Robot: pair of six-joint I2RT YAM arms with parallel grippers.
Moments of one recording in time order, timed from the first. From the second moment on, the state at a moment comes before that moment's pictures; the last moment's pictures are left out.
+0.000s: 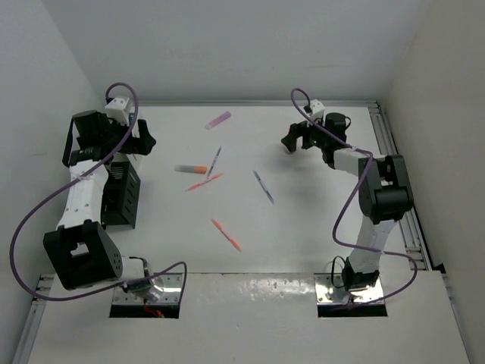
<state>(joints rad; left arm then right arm) 0.28 1.34 1.14 -0.32 0.53 0.19 0.08 1.92 1.08 0.44 -0.50 -0.05</state>
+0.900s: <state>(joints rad) 0.30 1.36 1.16 -0.31 0.55 0.21 0.12 2.05 1.14 0.50 -0.46 -0.06</state>
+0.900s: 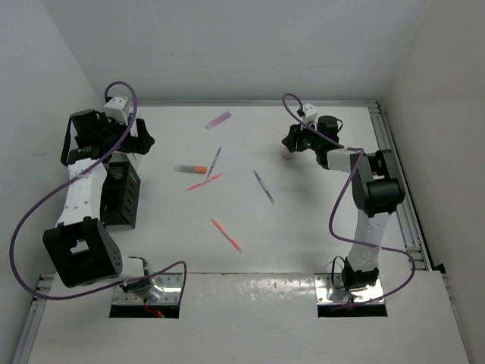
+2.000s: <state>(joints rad) 0.44 1.10 1.05 -0.47 0.71 0.31 0.73 1.82 0.77 0.66 -0.31 -0.03</state>
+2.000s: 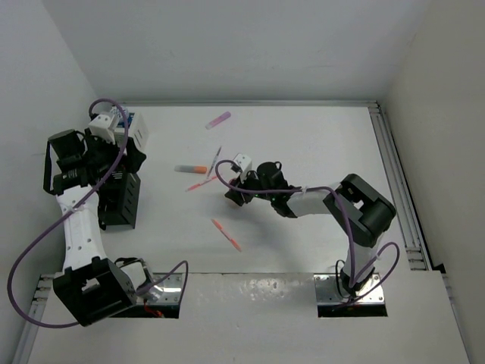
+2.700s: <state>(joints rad) 0.39 1.26 1.18 -0.56 0.77 0.43 0.73 1.56 0.81 0.44 -0.38 0.03</state>
